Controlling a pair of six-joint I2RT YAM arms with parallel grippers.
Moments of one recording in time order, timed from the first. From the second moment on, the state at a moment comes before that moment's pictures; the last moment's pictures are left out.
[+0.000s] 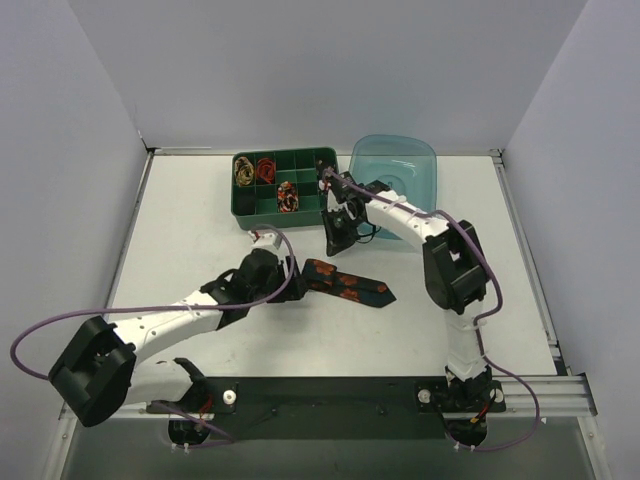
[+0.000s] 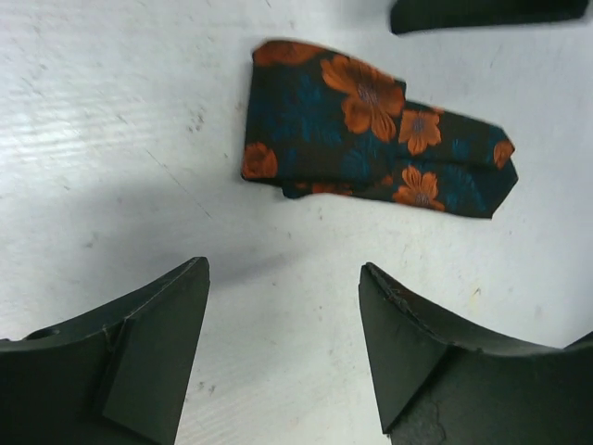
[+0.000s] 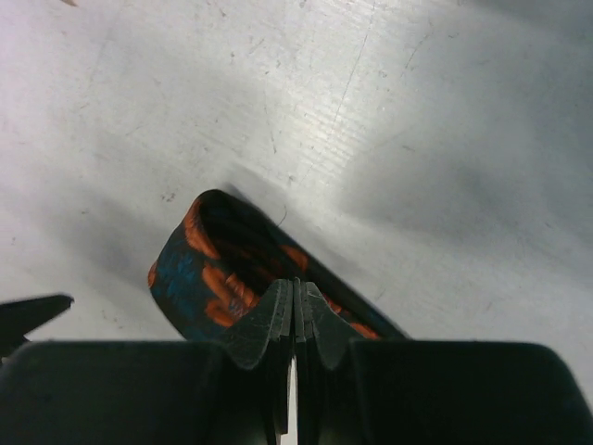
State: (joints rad) left arm -0.77 1.23 0.59 -0.06 -0.13 -0.74; right arm 0.58 2.08 1.65 -0.75 -0.24 0.26
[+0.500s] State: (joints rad) left arm -0.46 1.51 0.67 0.24 0.35 -0.81; right arm 0.62 1.94 1.49 -0.73 -0.22 0.26
